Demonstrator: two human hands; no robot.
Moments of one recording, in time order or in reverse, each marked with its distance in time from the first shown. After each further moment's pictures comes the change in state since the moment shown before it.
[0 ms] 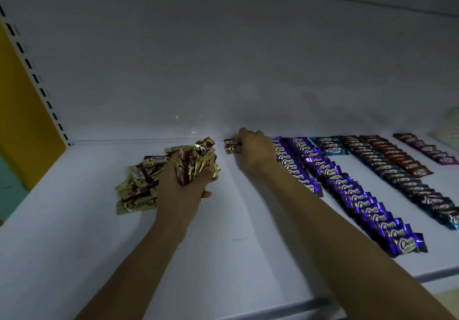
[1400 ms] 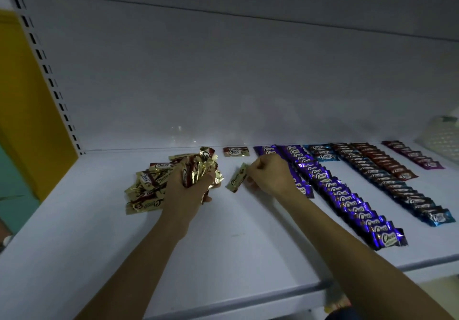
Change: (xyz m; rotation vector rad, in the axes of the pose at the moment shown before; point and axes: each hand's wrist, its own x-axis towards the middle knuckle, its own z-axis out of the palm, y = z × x) left_hand -0.003 0.006 -0.002 0.023 -0.074 -0.061; right_hand -0.075 0.001 -0.045 0.737 -0.050 0.333
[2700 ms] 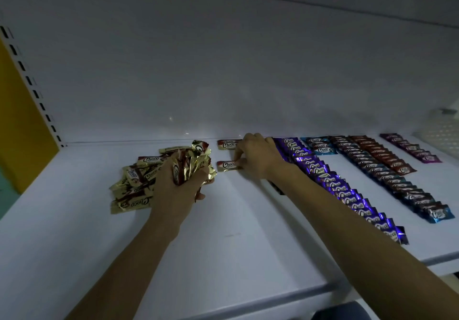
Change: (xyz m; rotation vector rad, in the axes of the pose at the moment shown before) left_hand 0.002 -0.003 0.003 -0.001 0.004 0.034; right_hand 0.052 0.002 0.005 -0.799 -0.133 -0.412
